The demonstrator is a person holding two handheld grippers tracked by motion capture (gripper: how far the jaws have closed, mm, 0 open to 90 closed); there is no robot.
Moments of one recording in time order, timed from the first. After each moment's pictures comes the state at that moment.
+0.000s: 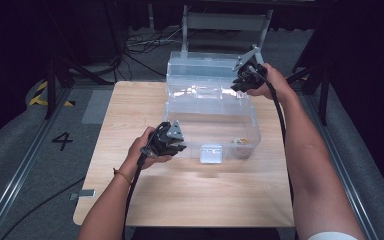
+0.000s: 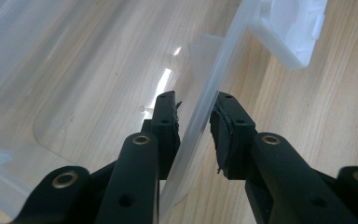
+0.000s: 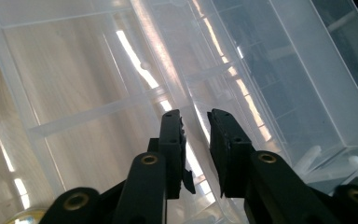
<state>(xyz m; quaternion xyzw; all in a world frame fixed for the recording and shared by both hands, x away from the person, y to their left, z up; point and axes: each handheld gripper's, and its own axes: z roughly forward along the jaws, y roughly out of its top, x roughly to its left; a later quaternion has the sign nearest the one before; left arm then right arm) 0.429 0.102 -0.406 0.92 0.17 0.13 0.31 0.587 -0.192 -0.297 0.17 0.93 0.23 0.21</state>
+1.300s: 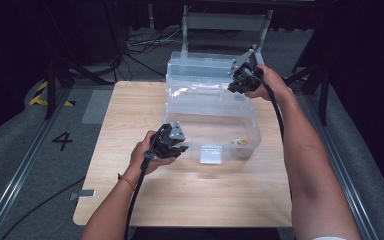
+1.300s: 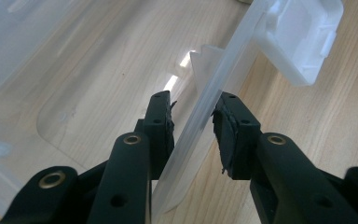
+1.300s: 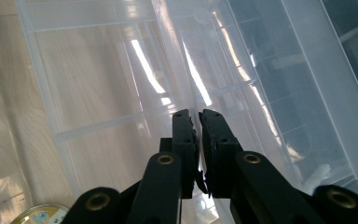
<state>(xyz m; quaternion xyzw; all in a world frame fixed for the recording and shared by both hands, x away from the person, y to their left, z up) 0.420 0.095 -0.407 0.91 0.21 0.15 0.32 0.573 -0.180 -0.293 0.14 0.94 0.23 0.21</state>
